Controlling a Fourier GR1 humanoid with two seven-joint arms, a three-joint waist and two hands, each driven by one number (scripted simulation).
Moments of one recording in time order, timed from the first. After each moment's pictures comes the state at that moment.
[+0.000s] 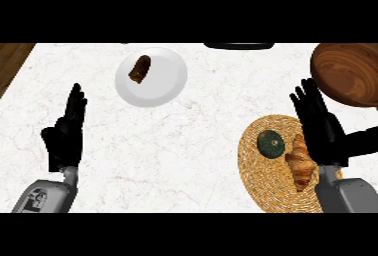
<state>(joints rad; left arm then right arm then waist) -0.17 0.32 -0.17 -1.47 0.07 0.46 0.05 -0.17 -0.29 0.12 -1.52 -0.42 -0.22 -0.01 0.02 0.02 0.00</state>
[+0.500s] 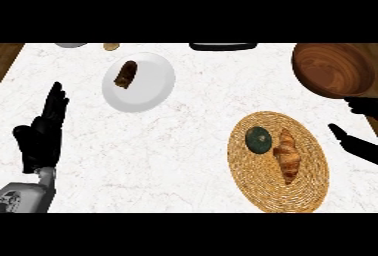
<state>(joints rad) -0.14 0.40 -0.11 -1.50 0.10 0.39 0.07 -0.06 -0.67 0.03 -1.54 -0.09 -0.23 0.00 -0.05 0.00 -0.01</state>
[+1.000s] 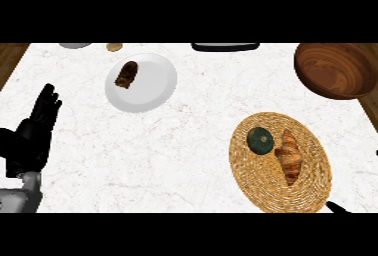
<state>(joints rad) -0.11 0.44 -0.07 -1.54 0.16 0.30 0.09 0.44 -0.63 0.11 -1.90 0.27 -0.57 0.09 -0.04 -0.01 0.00</state>
